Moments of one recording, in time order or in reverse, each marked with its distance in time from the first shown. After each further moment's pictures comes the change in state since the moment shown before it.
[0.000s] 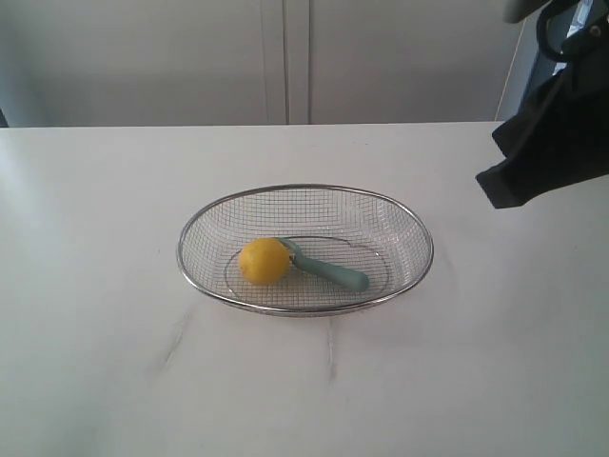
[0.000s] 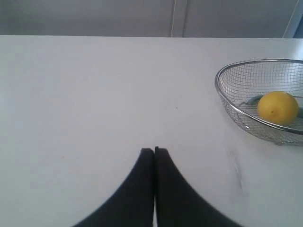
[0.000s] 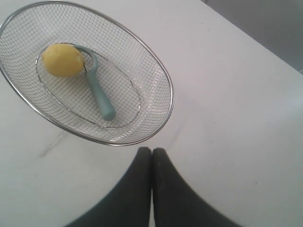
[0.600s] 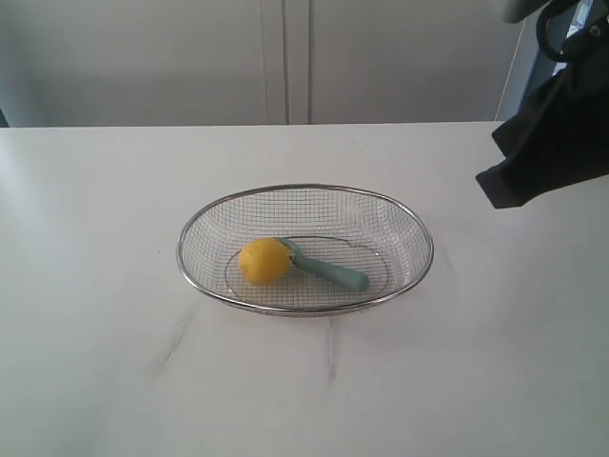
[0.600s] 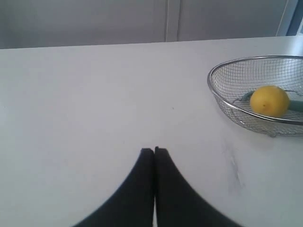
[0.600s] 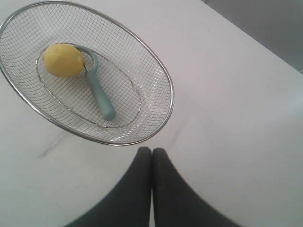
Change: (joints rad) left arm 0.016 -0.189 0.001 0.006 0.157 0.042; right arm 0.000 0.000 0.000 0.000 0.000 0.000
